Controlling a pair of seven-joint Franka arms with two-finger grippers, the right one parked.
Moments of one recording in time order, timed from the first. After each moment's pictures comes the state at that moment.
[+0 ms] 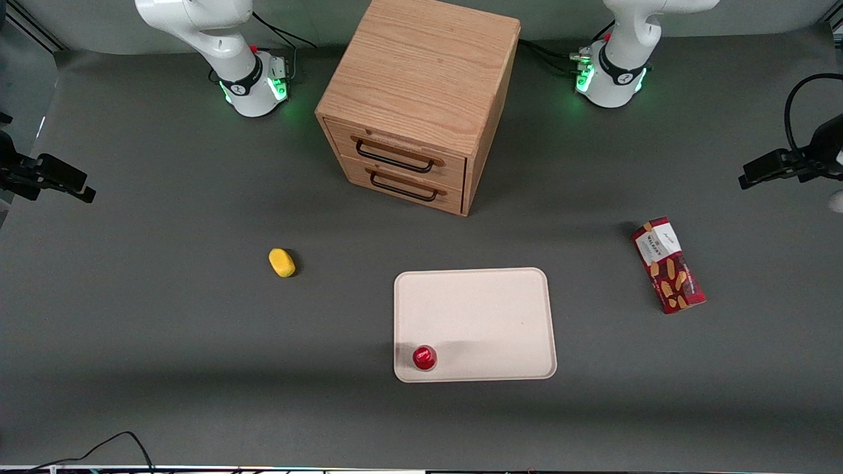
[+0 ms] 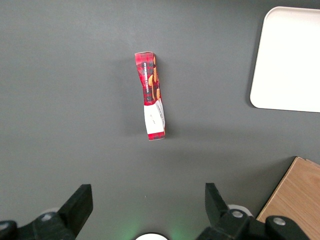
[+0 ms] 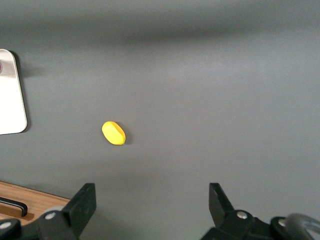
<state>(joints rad) -0.08 0.00 0.14 -1.62 -0.02 1.52 -0.05</state>
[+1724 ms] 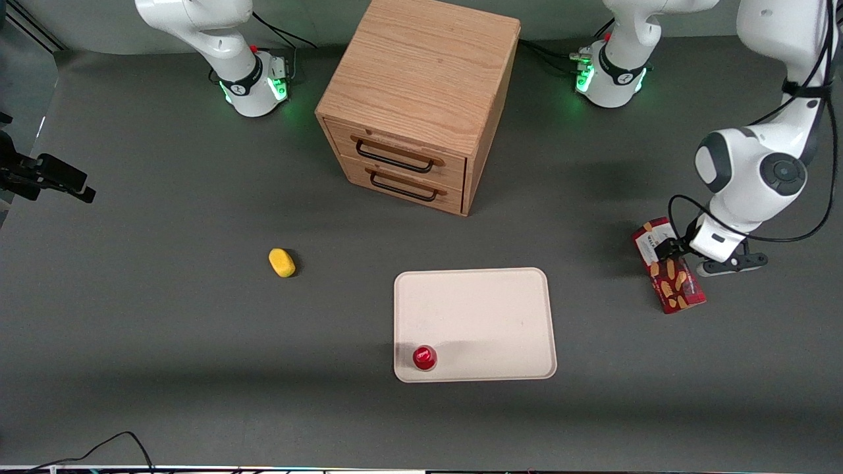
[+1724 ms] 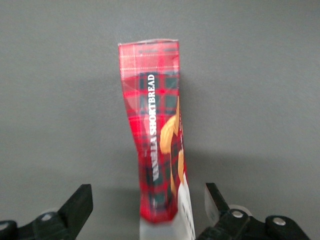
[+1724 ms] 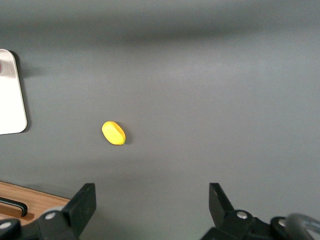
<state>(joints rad) -0.07 0.28 0.16 -2.31 -0.07 2.69 -0.04</state>
